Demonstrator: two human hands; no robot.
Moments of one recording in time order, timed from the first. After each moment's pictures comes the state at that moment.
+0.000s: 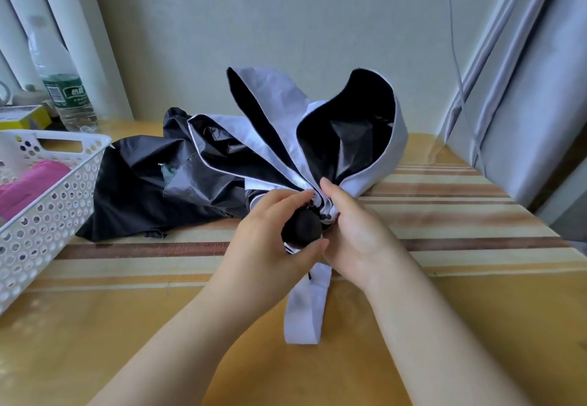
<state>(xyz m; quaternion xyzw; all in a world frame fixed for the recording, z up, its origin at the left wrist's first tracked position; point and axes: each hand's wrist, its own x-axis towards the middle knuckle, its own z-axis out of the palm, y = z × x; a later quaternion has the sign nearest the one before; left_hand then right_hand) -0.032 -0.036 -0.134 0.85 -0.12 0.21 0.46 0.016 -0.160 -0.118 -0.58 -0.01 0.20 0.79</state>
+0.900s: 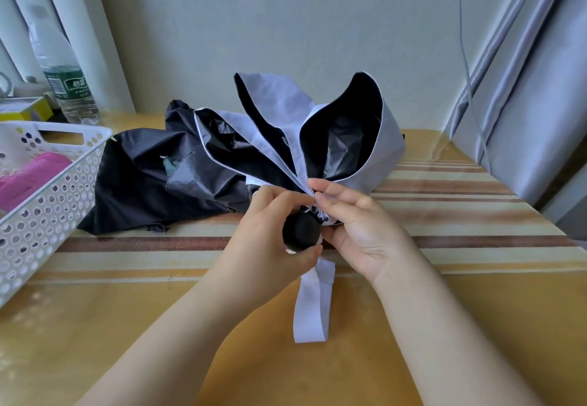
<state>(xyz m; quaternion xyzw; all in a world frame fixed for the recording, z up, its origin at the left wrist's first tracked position) -0.025 -0.029 -0.144 0.86 -0.15 0.21 0.43 0.026 -0.164 -0.128 -0.56 -0.05 0.15 0.82</state>
